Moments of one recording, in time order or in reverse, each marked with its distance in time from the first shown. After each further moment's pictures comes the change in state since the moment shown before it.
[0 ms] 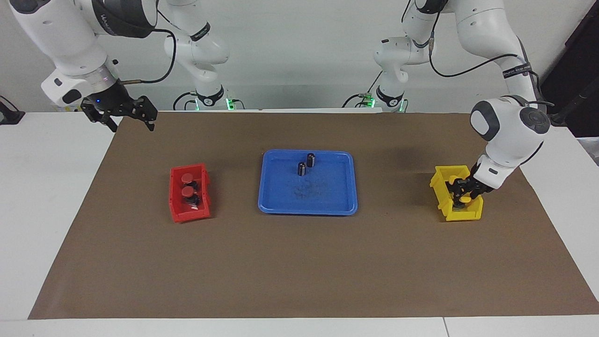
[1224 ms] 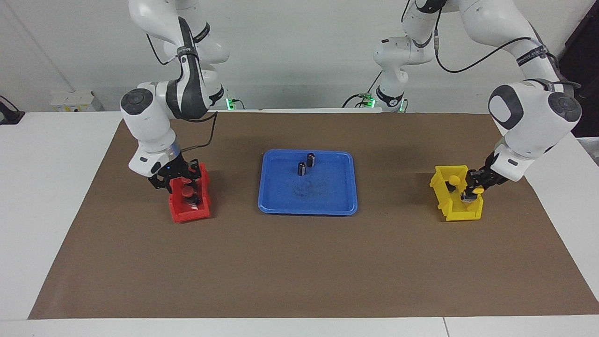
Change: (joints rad) left arm -0.001 -0.023 0.004 0.024 0.000 -0.073 -0.001; right arm 0.074 0.056 0.031 -0.343 0.002 0.478 -0.111
